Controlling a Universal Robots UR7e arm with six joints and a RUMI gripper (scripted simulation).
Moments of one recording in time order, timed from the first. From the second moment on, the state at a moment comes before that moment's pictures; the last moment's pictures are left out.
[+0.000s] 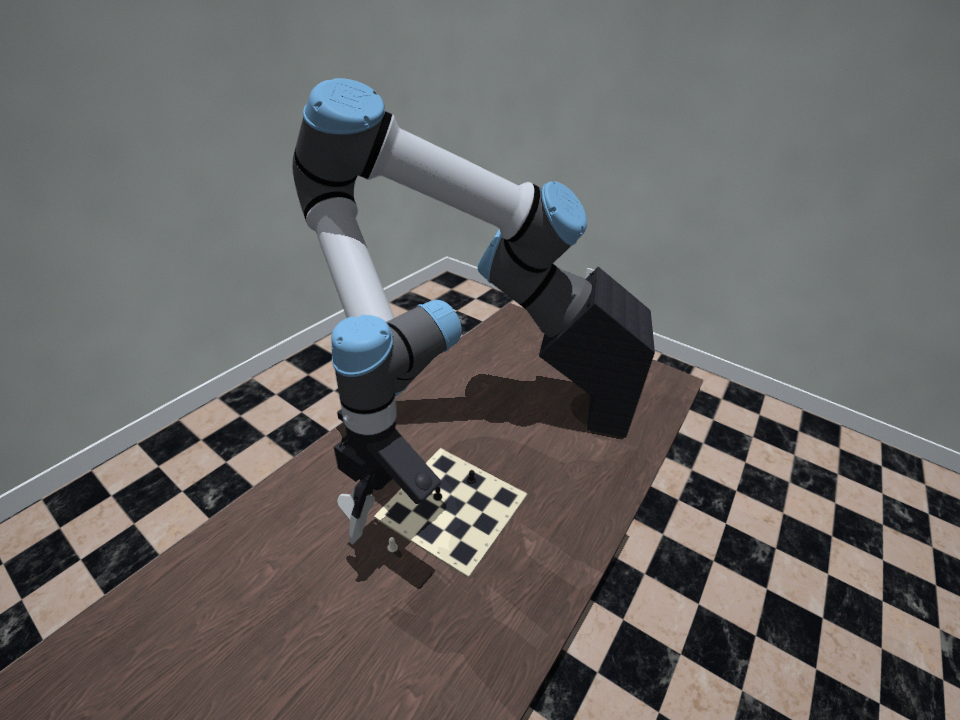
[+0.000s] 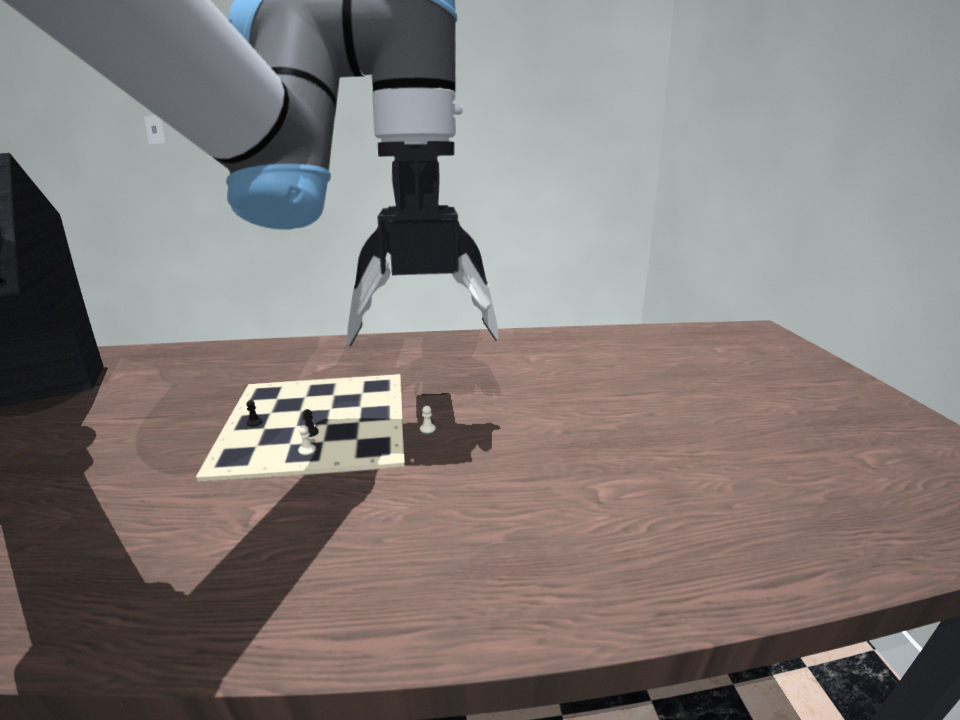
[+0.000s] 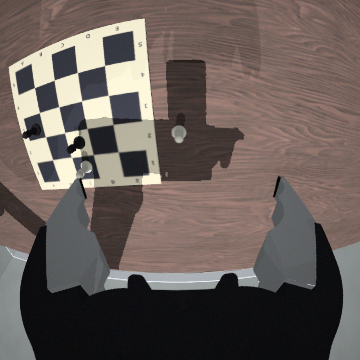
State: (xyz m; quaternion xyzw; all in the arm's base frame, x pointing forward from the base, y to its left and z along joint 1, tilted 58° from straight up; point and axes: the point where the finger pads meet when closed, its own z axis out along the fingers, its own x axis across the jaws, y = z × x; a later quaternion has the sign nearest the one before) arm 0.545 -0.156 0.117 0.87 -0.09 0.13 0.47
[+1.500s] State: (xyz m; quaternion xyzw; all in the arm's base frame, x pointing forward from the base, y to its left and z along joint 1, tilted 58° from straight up) arm 0.353 -0.137 0.034 0.79 -0.38 0.28 0.39
